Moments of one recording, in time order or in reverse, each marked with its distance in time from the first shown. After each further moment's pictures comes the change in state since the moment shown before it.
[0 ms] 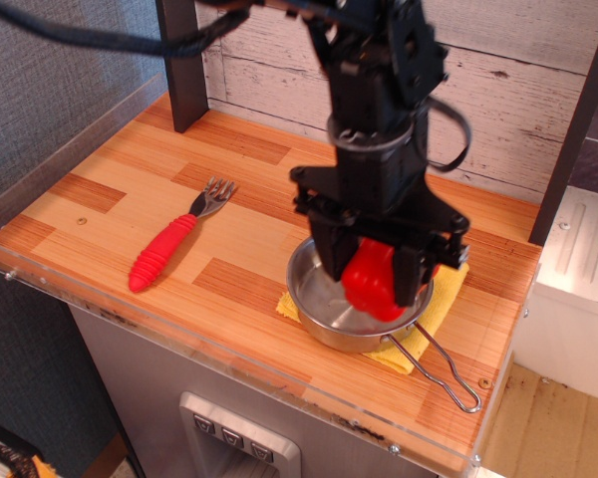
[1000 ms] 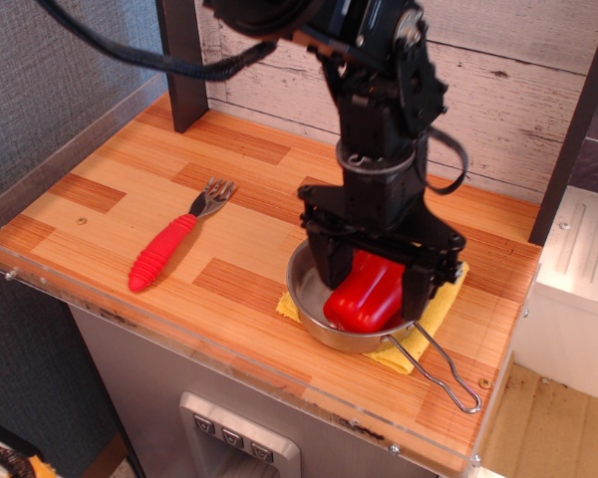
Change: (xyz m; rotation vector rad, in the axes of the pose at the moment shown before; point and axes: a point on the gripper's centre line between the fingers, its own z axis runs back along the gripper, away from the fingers) arm 0.010 0.004 -0.022 0.016 0.027 -0.005
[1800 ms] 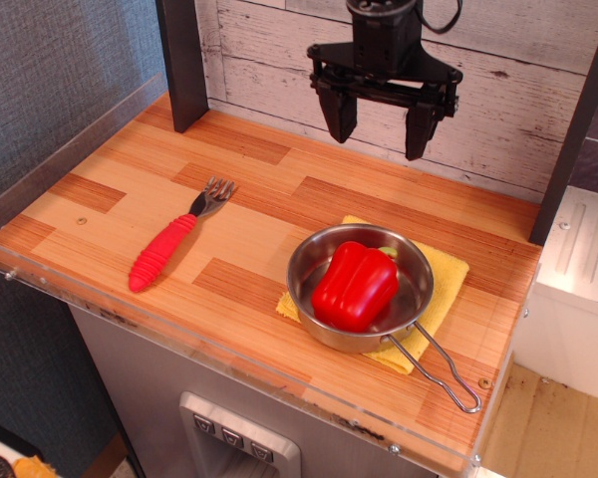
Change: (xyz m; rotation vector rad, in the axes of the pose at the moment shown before) arm 0.101 0.057 0.023 0.071 -0.092 0.115
